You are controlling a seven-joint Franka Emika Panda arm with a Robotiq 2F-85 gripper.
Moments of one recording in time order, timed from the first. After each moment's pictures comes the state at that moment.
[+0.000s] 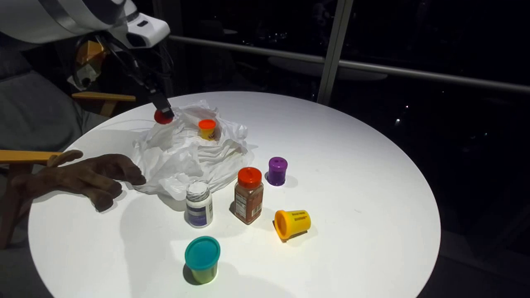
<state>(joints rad) 0.72 0.40 -0.33 -2.16 -0.29 2.85 1.29</state>
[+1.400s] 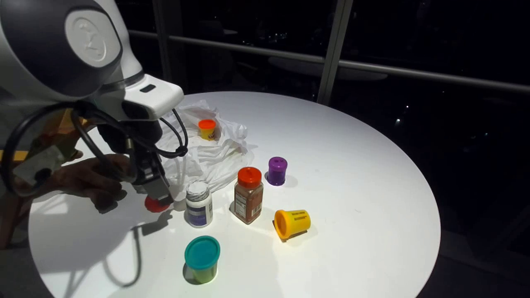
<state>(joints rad) 0.56 0.24 -0.37 -2.63 -0.41 2.98 1.16</state>
